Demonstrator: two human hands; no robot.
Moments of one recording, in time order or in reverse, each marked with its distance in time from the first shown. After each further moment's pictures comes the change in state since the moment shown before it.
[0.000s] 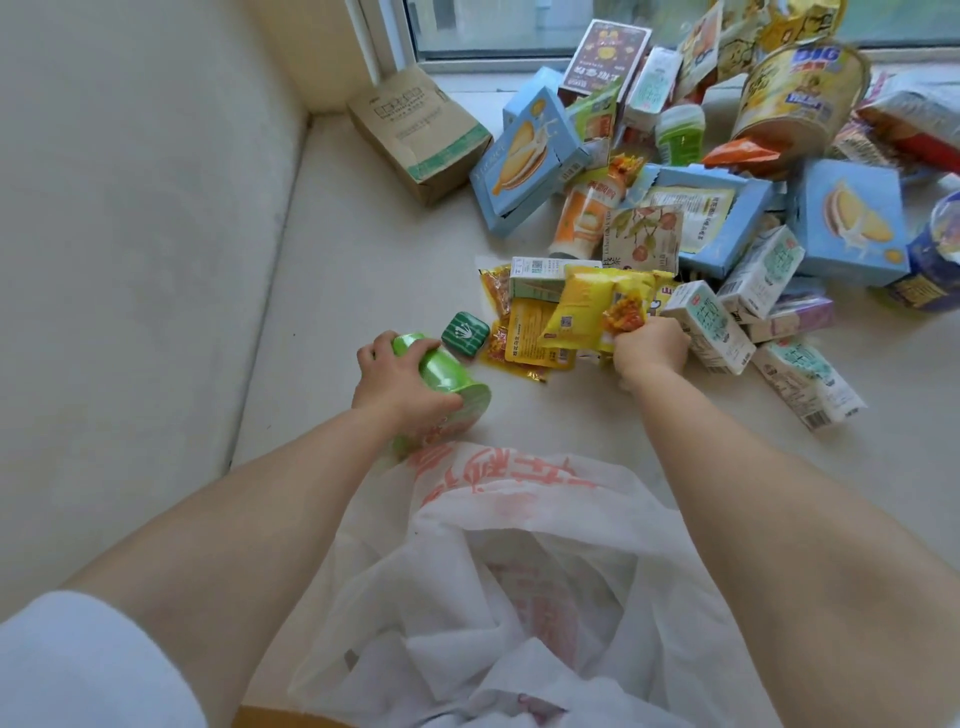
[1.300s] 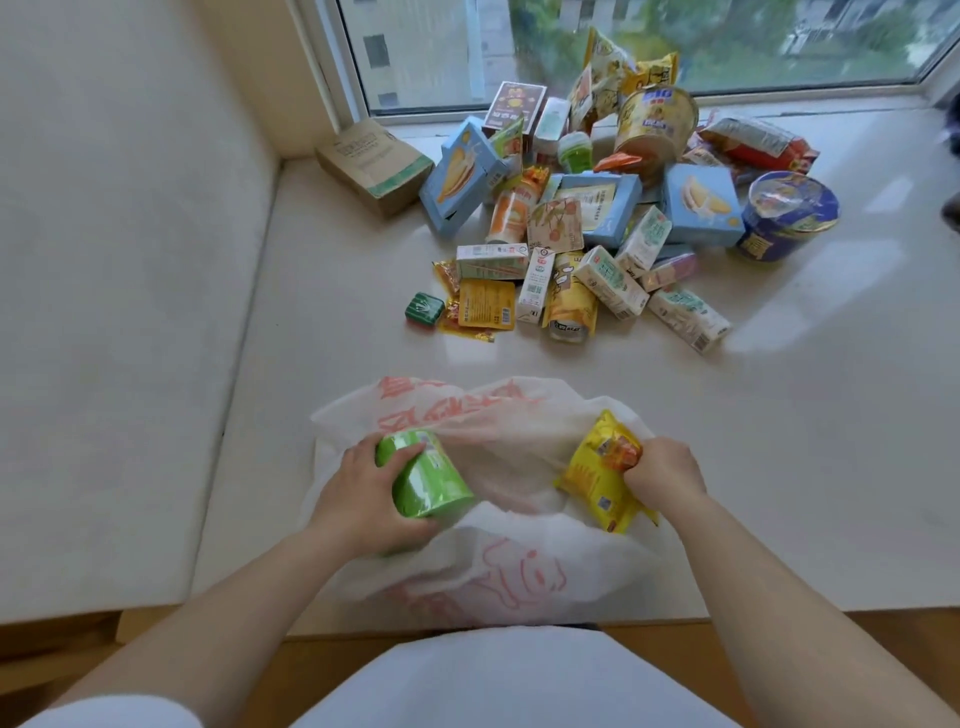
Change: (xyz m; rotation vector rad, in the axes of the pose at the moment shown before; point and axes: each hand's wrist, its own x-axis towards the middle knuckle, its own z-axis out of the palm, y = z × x) left_hand -0.188 -0.069 0.055 0.180 -0.119 0.284; right_hand -0.156 0.192 -0.066 -0.465 -0.162 -0.042
